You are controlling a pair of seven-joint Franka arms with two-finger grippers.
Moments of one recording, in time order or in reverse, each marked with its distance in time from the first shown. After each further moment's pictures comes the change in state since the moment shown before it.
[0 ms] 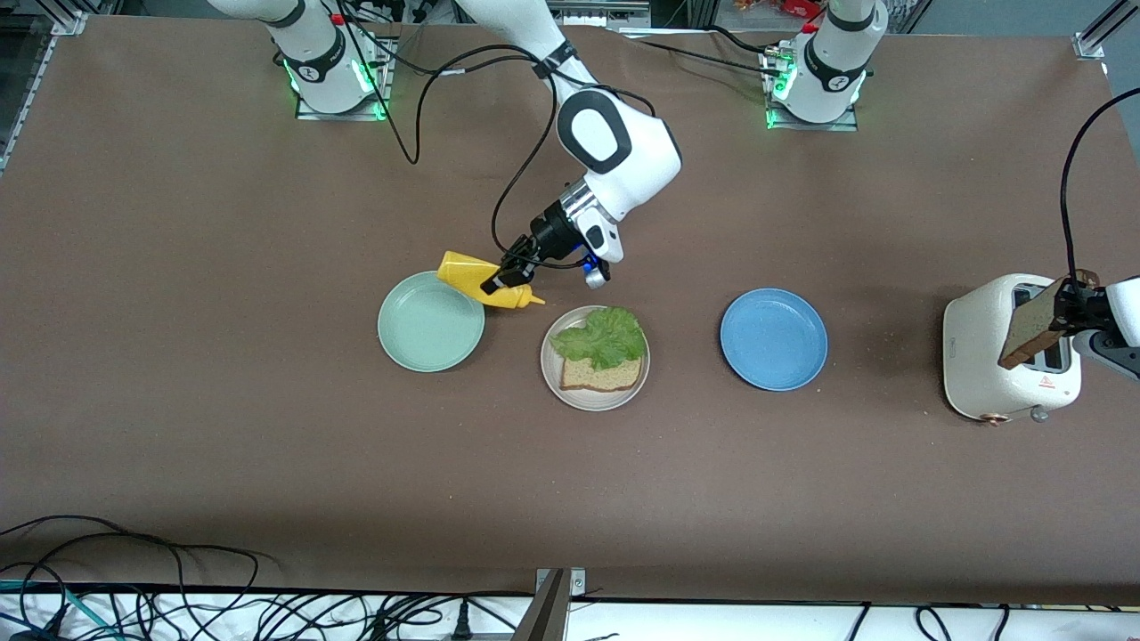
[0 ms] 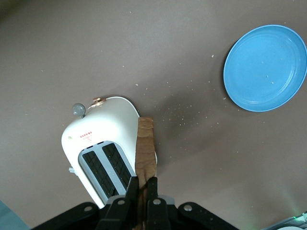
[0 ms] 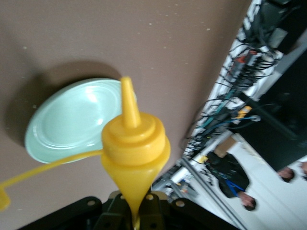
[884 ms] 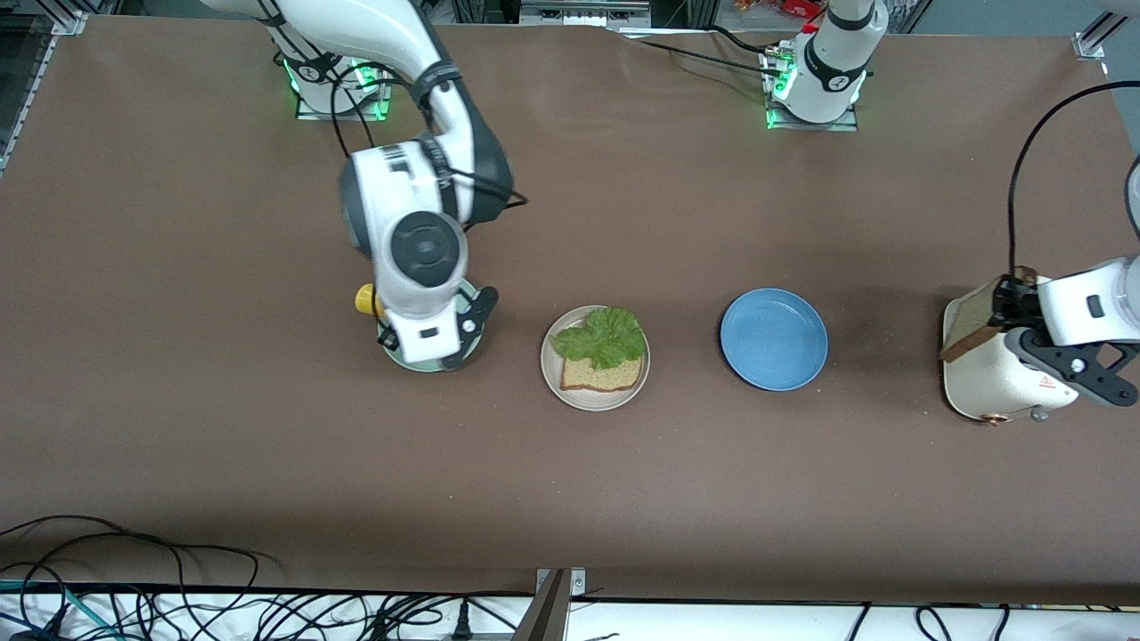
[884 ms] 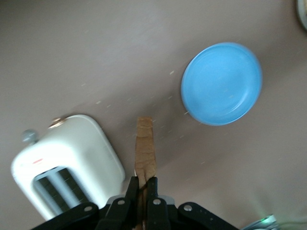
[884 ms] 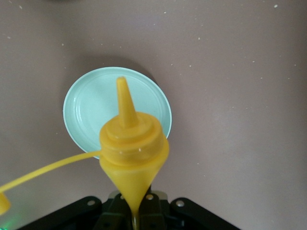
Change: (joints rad) left arm -0.111 0.001 -0.001 -0.002 -0.099 -0.049 -0.106; right arm -0.443 -0.194 -0.028 0.036 0.659 -0.005 -0.496
